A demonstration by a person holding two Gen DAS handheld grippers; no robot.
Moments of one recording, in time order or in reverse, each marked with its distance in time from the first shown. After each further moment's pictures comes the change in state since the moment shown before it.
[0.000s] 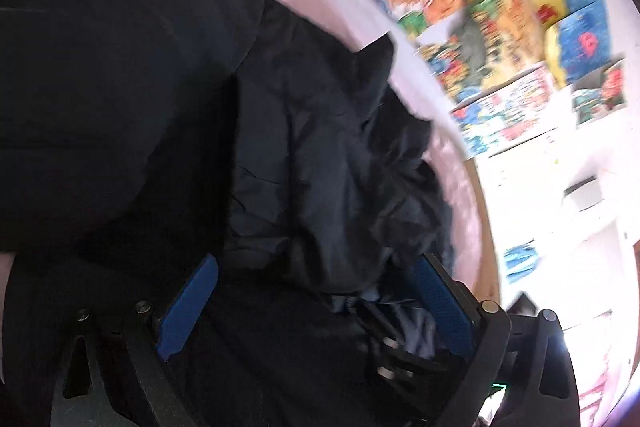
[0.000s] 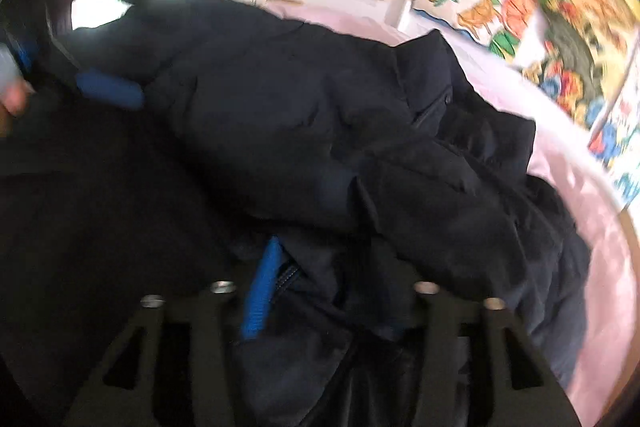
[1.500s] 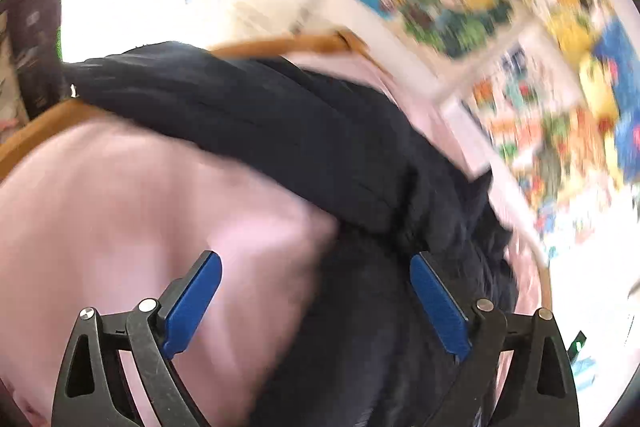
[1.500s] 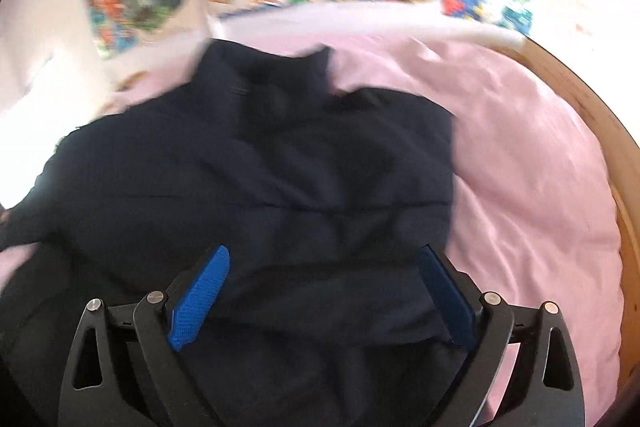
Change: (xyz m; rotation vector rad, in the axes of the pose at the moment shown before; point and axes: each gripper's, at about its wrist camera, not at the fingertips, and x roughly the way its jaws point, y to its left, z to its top) left arm -0.189 0.051 -0.077 -0.251 -0.456 0.349; right arm -0.116 -0.119 -0.055 0.541 0.055 -0.103
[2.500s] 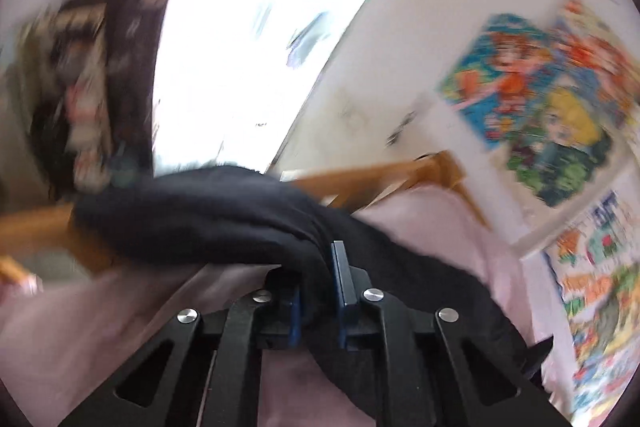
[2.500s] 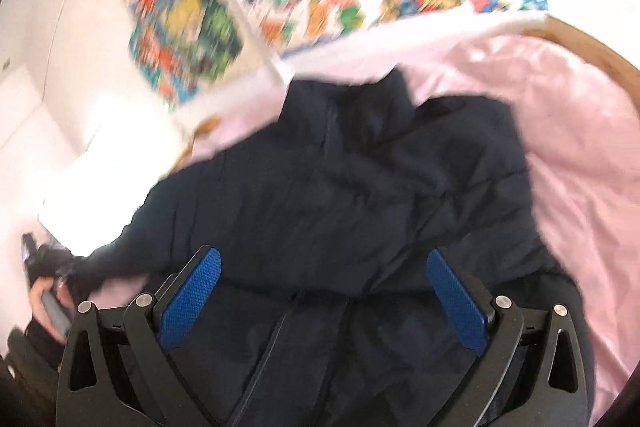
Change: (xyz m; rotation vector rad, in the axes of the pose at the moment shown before) left arm 0.039 0.008 0.116 -0.162 -0.317 0.269; right arm -0.041 0.035 -0.010 0.210 -0.122 0.213
